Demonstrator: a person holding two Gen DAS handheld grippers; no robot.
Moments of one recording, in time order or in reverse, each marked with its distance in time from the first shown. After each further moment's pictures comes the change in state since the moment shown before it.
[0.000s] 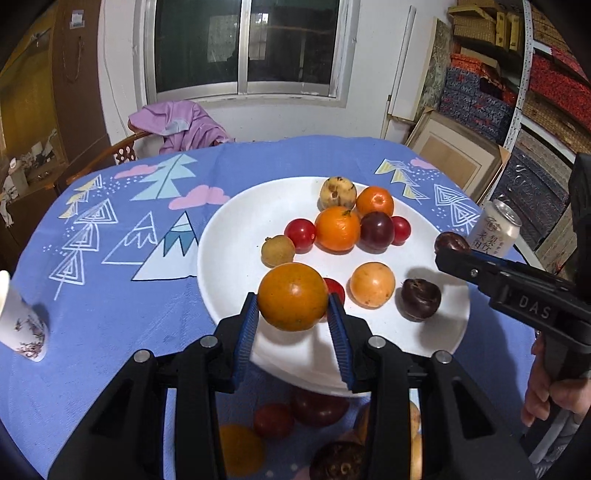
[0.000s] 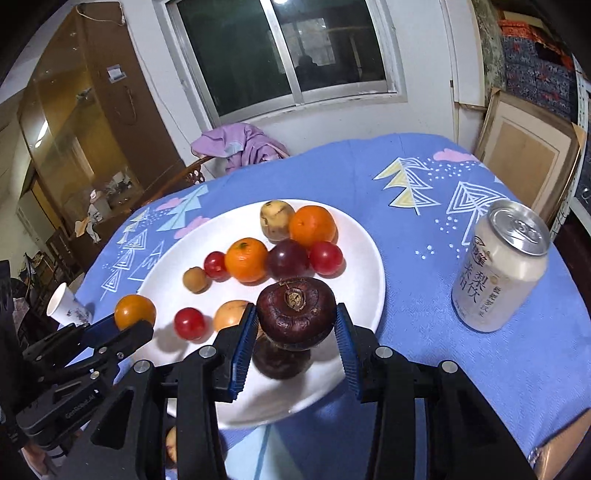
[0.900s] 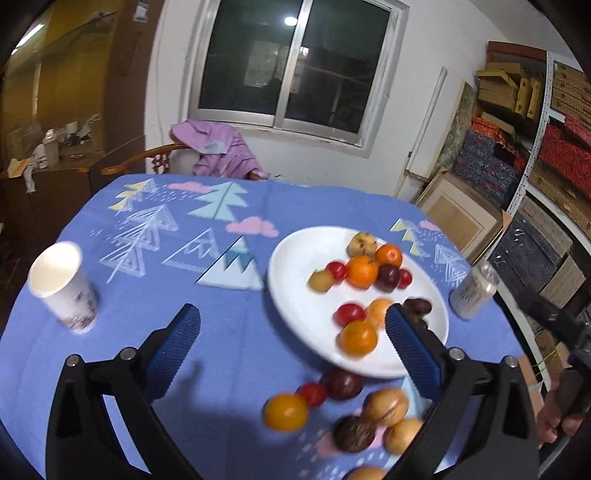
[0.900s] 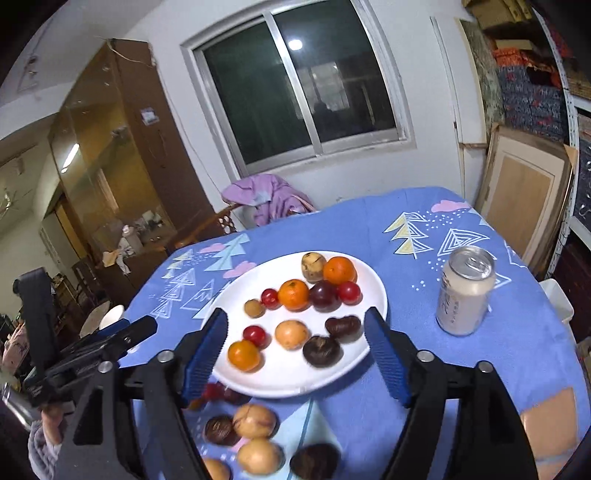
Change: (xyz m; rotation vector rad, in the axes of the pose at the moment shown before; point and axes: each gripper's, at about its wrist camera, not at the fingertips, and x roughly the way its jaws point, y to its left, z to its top) left arm -0.093 0.057 -0.026 -0.169 -0.151 0.019; right arm -0.130 0.020 -0.035 -0.009 -0.218 0.091
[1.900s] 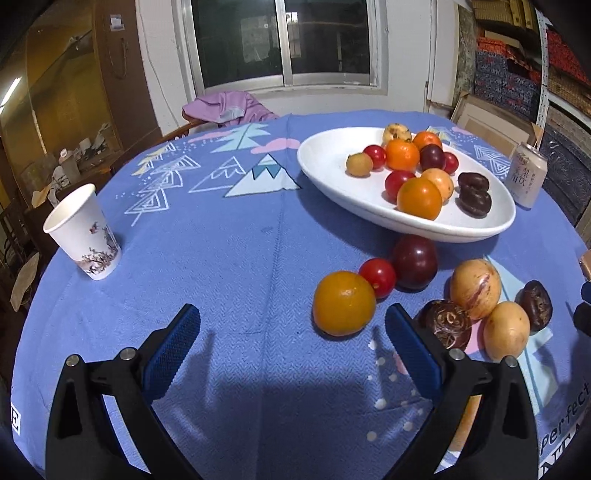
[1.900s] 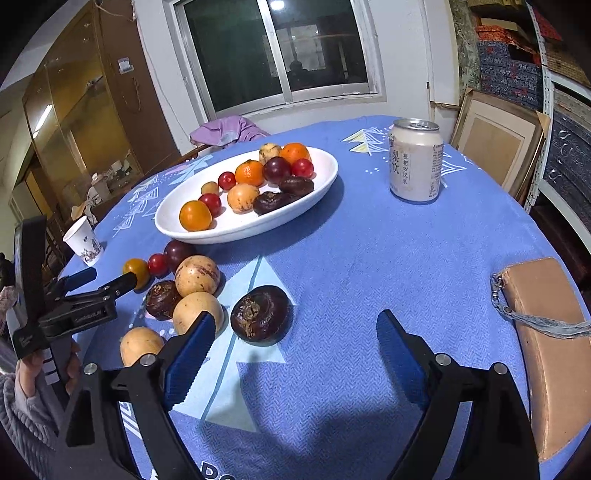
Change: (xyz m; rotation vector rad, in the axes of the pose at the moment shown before) left arm 0.039 -0.006 -0.076 0.189 0.146 0.188; right arm 0.007 -0.017 -0.103 -0.025 0.196 -0.150
